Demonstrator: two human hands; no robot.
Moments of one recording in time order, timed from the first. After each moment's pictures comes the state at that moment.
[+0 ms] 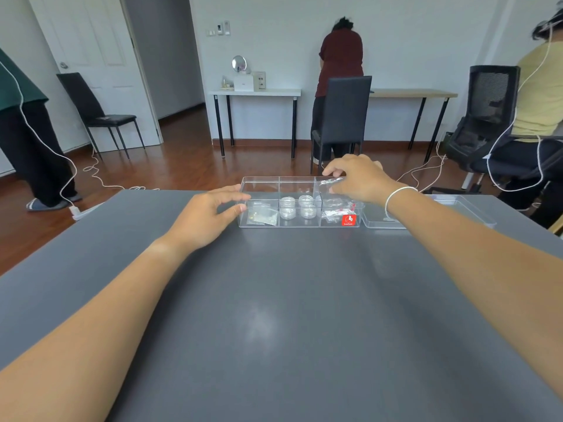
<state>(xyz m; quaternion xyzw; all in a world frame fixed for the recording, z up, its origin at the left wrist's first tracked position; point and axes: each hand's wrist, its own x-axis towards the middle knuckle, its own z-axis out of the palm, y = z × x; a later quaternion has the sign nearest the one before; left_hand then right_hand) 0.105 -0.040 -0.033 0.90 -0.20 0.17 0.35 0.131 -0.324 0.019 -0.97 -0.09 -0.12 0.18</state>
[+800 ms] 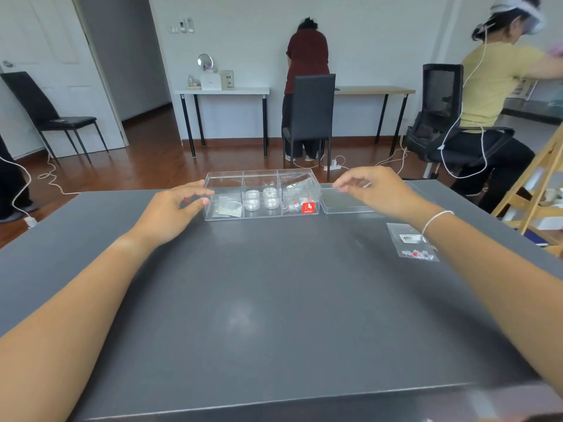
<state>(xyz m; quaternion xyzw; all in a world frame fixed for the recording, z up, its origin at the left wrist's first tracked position) 0.097 -0.041 -0.029 0.90 -0.18 0.16 0.37 0.042 -0.383 0.011 -0.92 -0.08 -0.15 0.35</state>
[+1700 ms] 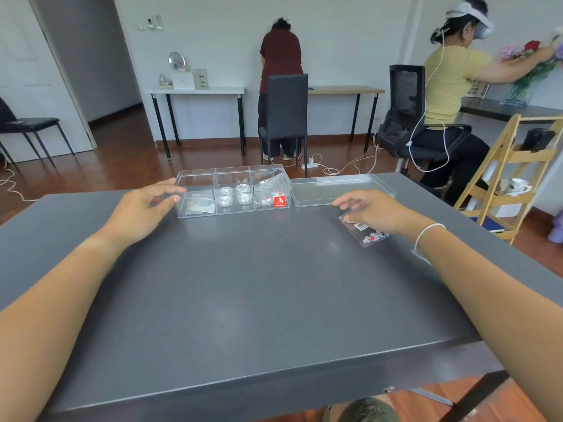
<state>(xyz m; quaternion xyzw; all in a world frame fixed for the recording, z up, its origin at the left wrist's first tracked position) 0.094 -0.046 -0.030 0.90 -0.16 0.14 0.39 0.005 -0.432 -0.019 -0.93 0.01 -0.03 0.36</state>
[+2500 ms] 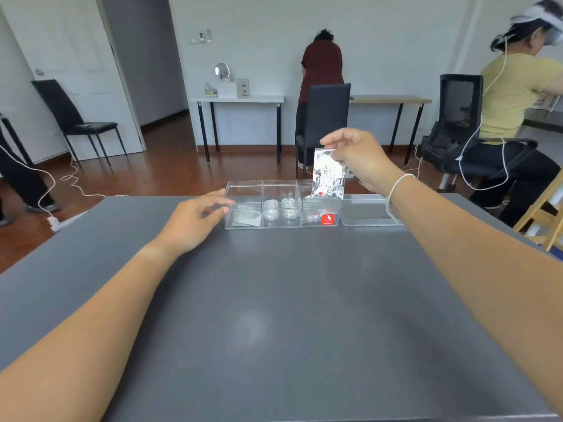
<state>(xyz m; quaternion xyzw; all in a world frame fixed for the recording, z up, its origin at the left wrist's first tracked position) 0.092 -0.050 -0.029 0.89 -0.17 0.13 0.40 0.093 -0.334 0.058 -0.82 -0.06 -0.19 0.54</state>
